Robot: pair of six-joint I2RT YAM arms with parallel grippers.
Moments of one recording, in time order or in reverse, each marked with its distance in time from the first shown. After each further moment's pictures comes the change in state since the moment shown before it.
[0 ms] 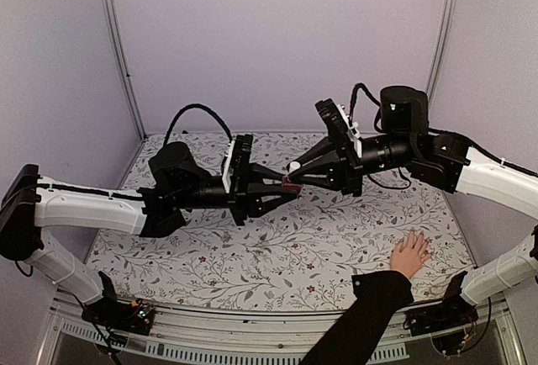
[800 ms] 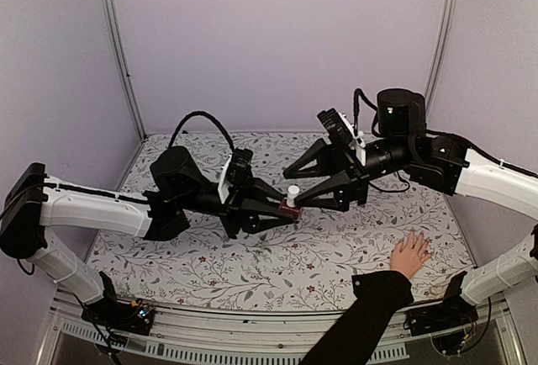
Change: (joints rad) left arm -0.010 0.038 -0.005 0.105 0.296 -0.102; right arm 0.016 0.011 0.001 -0.026 -0.203 -0.074
